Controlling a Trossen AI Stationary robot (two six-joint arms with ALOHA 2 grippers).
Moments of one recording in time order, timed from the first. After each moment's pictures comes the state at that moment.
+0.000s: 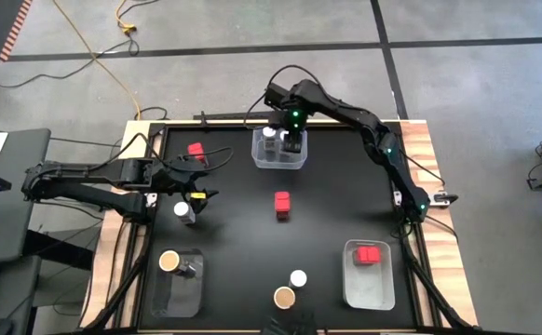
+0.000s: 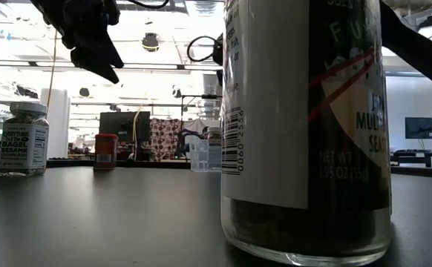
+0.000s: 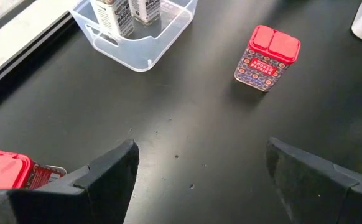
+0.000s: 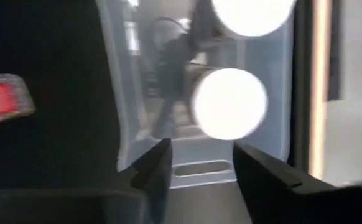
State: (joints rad) left arm 0.03 0.87 0.81 -0.67 -0.31 -0.37; right arm -0.52 2.29 2.35 -1.48 -0.01 -0.39
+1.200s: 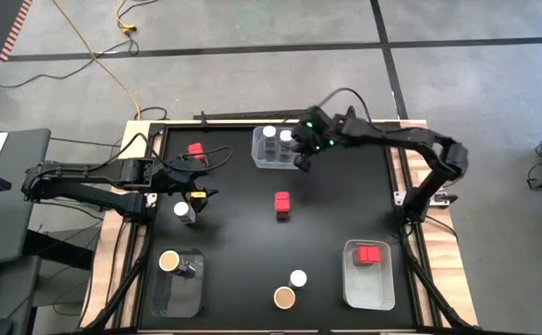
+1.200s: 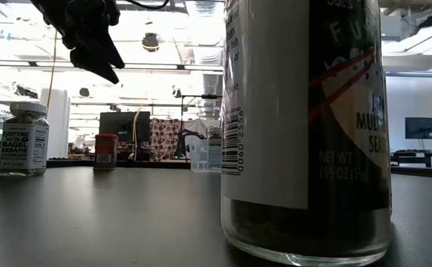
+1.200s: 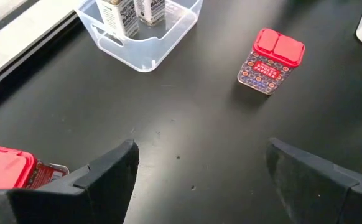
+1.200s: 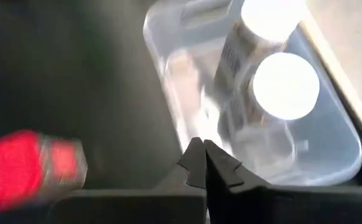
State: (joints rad) left arm 0.03 0.87 0.81 -0.67 -0.32 -0.39; right arm -0.47 1.64 1.24 -0.46 -0.10 -0.08
